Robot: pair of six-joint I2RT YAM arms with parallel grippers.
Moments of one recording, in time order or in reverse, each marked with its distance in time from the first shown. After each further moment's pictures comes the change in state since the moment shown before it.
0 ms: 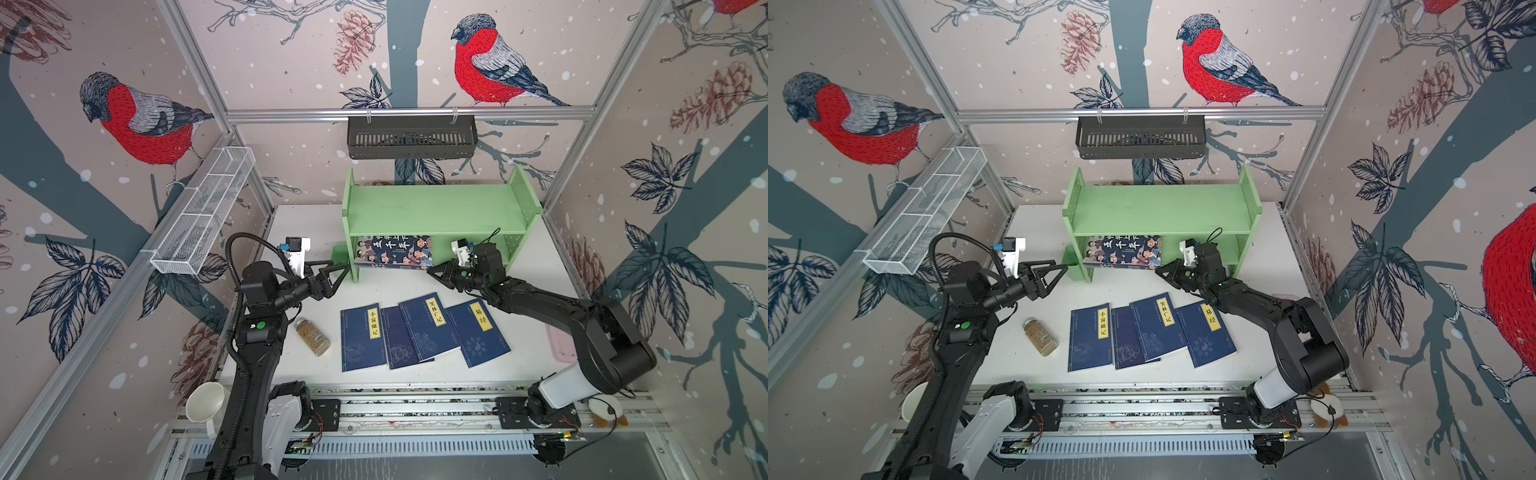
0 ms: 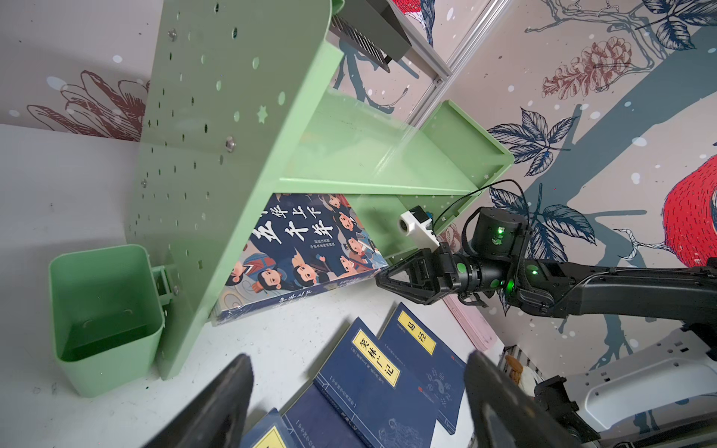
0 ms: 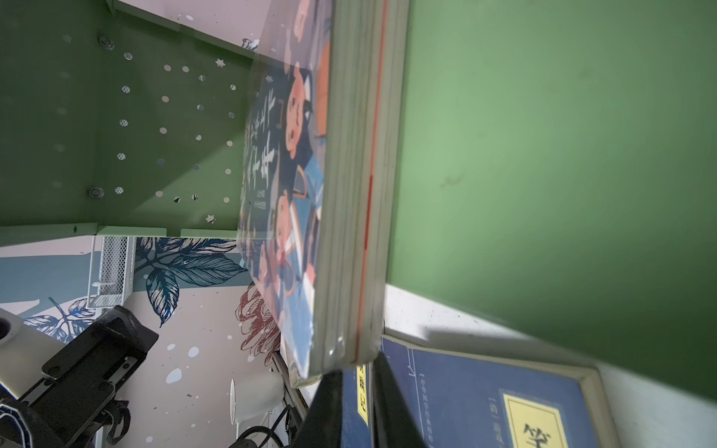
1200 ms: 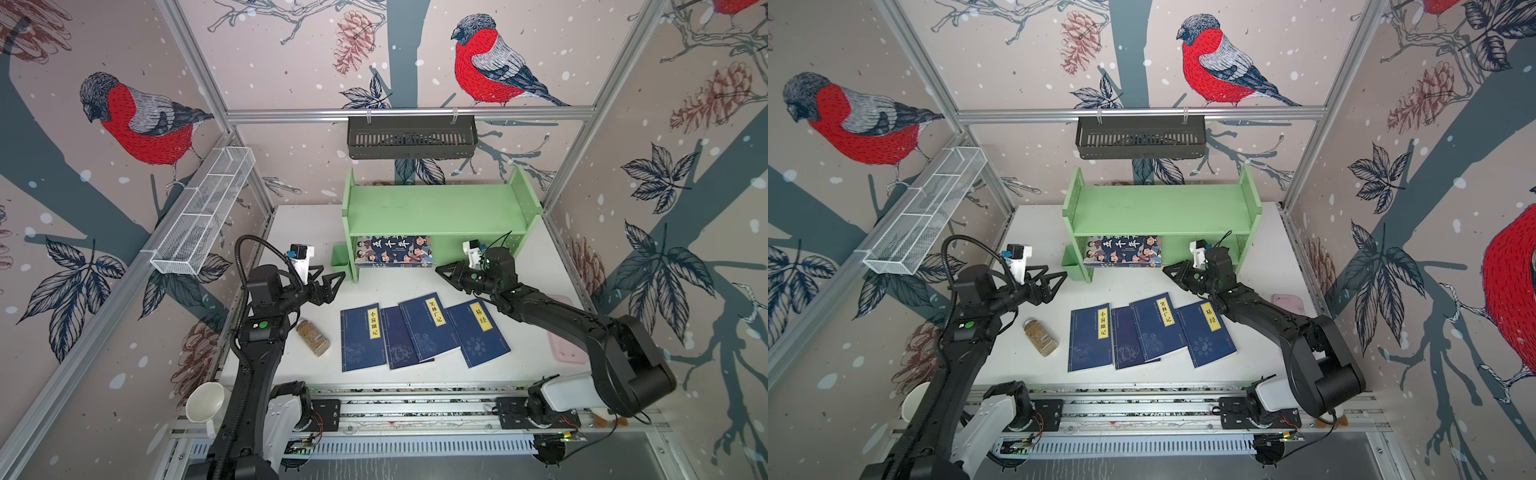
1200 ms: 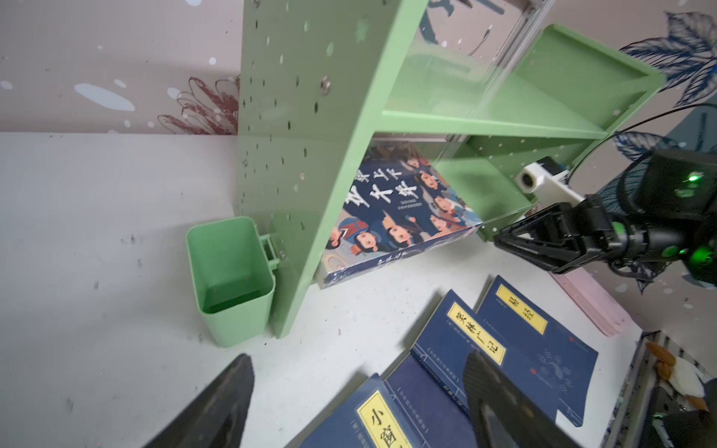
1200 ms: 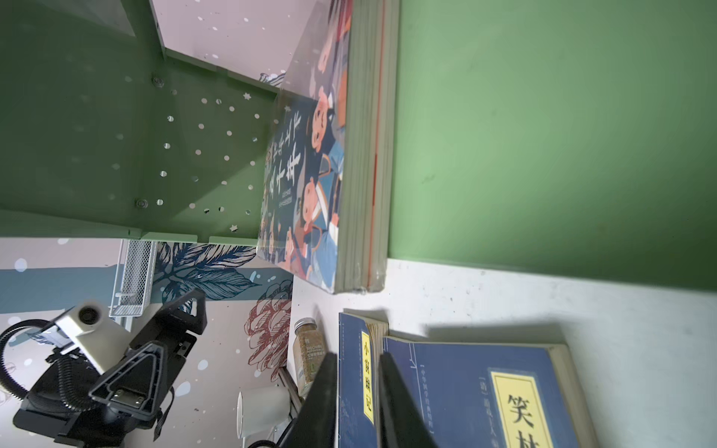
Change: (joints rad) left arm 0.002 0.029 -0.060 -0.104 -0.225 0.335; right arm -0.048 -0.137 -0.096 0.023 0.027 0.023
